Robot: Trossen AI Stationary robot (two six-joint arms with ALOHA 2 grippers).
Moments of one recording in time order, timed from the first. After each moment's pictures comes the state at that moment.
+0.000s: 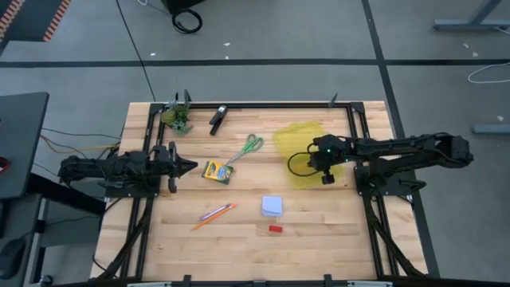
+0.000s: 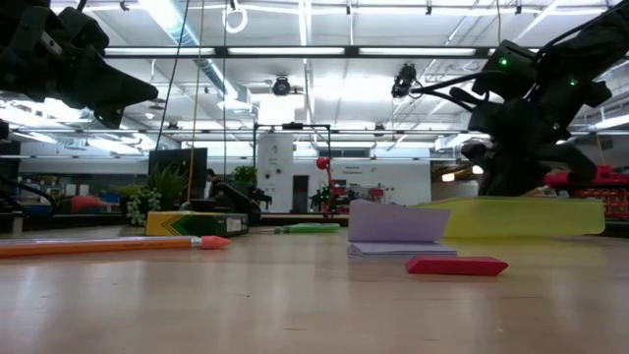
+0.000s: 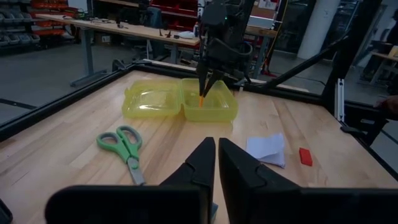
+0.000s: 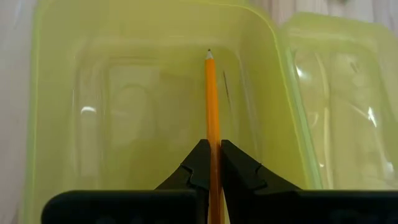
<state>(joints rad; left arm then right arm) -0.08 0.01 0.09 -0.16 -0.24 -0.17 -0.30 1.04 0.35 -0.23 -0.08 -0.50</state>
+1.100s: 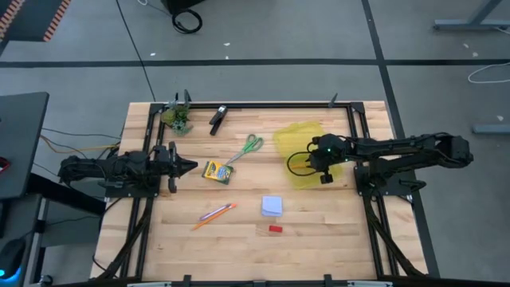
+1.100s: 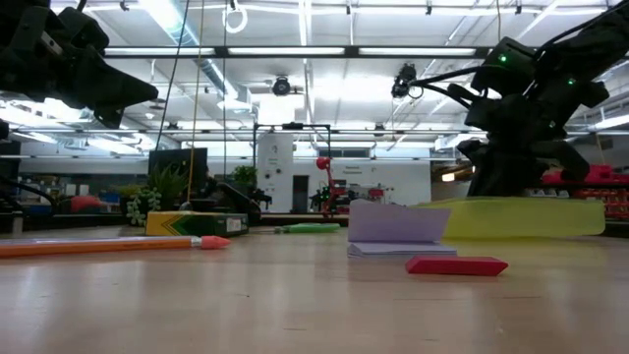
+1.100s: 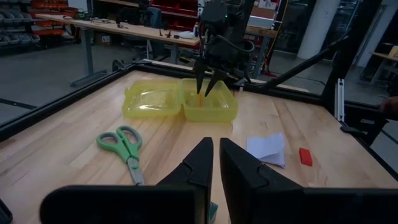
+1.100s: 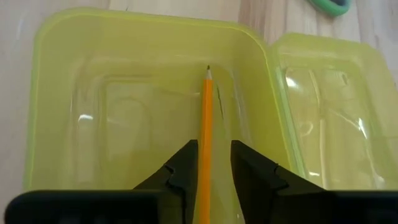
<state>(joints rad) -0.08 0.01 0.09 -0.16 -0.24 -0.17 -0.30 1.04 0.35 -0.18 -0.08 -0.46</state>
